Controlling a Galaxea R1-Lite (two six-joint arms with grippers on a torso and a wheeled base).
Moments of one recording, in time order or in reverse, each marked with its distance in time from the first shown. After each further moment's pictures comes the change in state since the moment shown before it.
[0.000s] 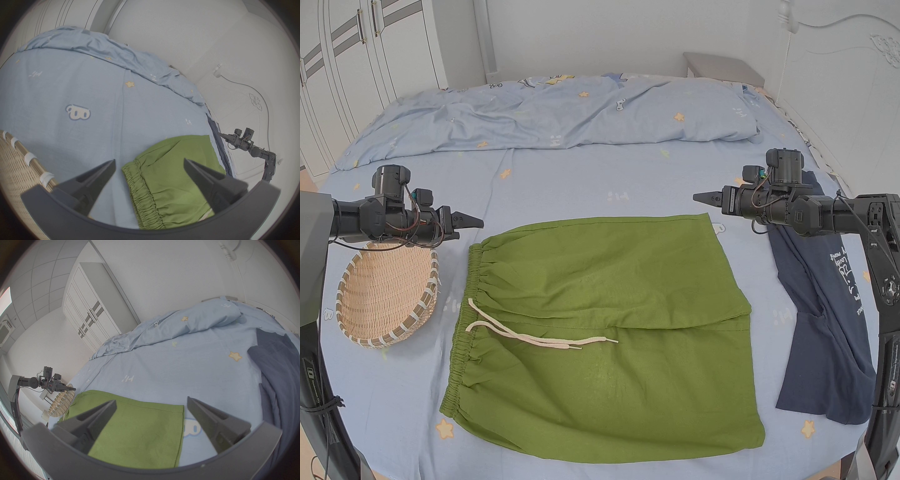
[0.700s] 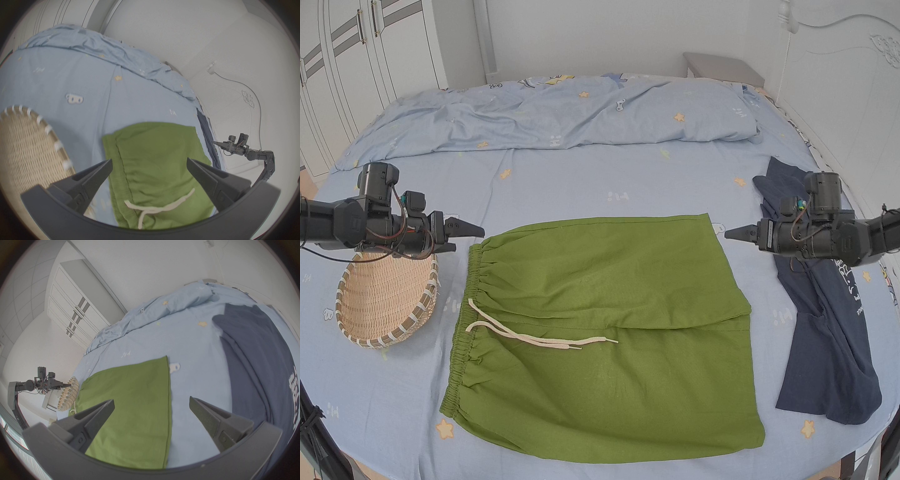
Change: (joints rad) left arm -0.040 -0.241 0.289 -0.007 -0.012 -0.014; right arm -0.043 -0.338 0.588 -0.070 -0.029 0.049
